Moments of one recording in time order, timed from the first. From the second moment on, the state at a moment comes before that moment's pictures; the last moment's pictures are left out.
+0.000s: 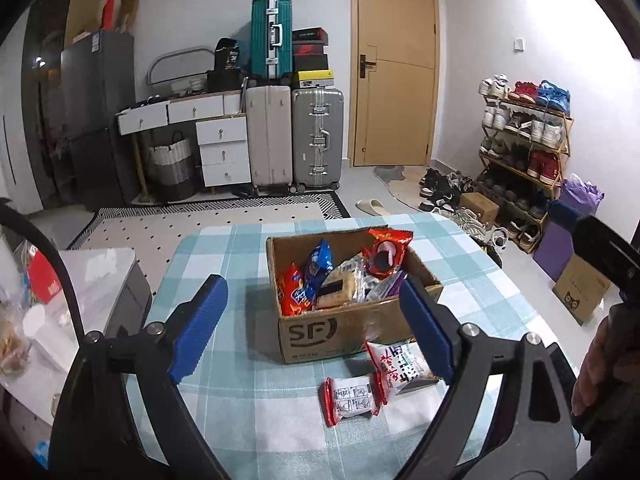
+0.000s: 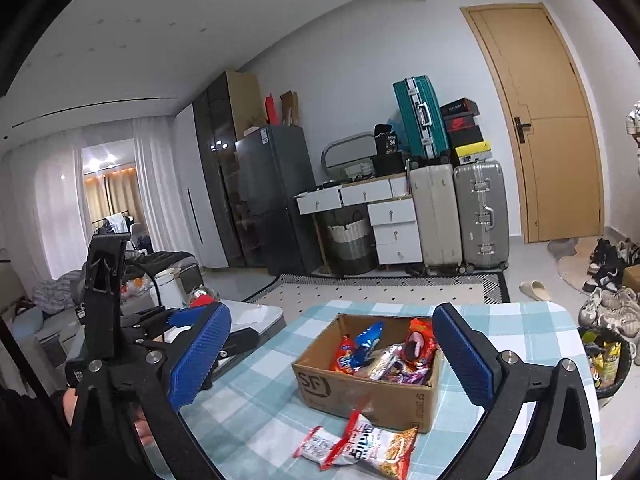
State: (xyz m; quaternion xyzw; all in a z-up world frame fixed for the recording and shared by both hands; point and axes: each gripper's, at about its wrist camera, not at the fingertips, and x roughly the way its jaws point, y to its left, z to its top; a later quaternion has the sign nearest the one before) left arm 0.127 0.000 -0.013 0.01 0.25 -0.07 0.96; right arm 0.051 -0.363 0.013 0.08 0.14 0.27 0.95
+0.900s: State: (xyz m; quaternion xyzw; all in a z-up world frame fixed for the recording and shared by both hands) left arm 0.155 0.002 -0.170 -0.03 0.33 -0.04 0.94; right arm 0.065 -0.377 -0.126 0.12 0.22 0.19 0.95
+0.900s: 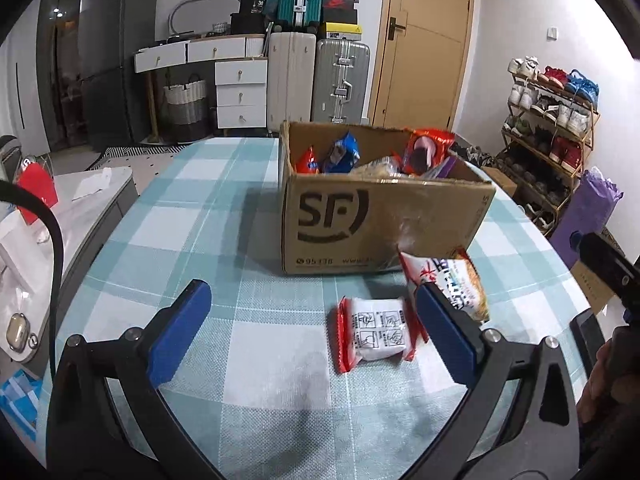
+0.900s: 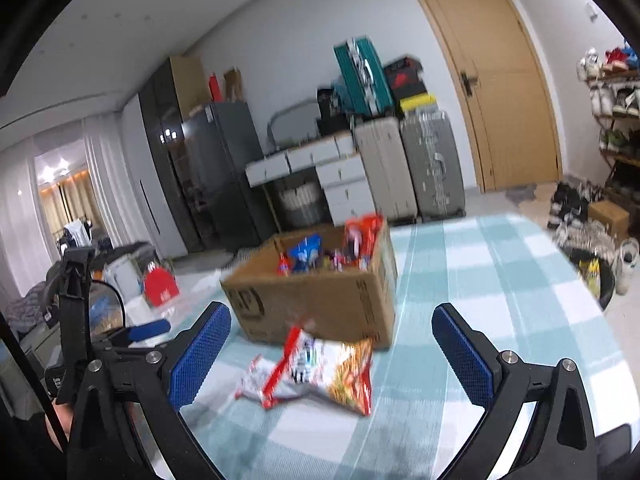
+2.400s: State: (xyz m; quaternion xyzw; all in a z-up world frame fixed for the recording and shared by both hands) left arm 0.189 0.004 -0.231 -0.02 0.36 -0.04 0.93; right arm 0.168 -0.314 -0.215 0.14 0.42 0.22 0.87
